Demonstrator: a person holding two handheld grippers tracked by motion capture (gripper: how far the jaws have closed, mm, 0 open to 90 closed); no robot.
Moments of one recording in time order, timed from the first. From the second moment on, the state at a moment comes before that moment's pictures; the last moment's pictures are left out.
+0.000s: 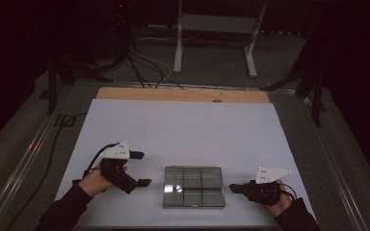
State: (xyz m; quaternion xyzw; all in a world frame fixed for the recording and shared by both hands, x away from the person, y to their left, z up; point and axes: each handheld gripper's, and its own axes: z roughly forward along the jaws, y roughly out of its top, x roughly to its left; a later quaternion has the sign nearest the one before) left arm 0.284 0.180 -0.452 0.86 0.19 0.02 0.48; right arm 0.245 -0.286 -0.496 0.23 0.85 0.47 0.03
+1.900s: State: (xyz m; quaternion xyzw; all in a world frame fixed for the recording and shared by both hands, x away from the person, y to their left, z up) left arm 0.249 0.185 -0.502 0.88 0.18 -0.02 0.45; right arm 0.228 -0.274 -0.506 0.18 0.87 0.45 -0.06
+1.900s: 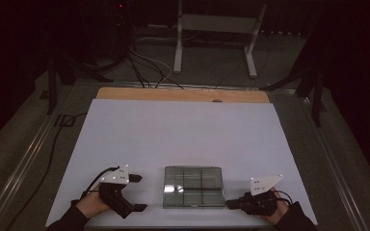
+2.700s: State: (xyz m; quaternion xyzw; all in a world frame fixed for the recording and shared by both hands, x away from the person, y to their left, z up) left arm 0.249 0.185 -0.499 0.87 0.18 -0.02 0.45; right arm 0.227 -0.272 -0.498 0.19 0.86 0.48 -0.05
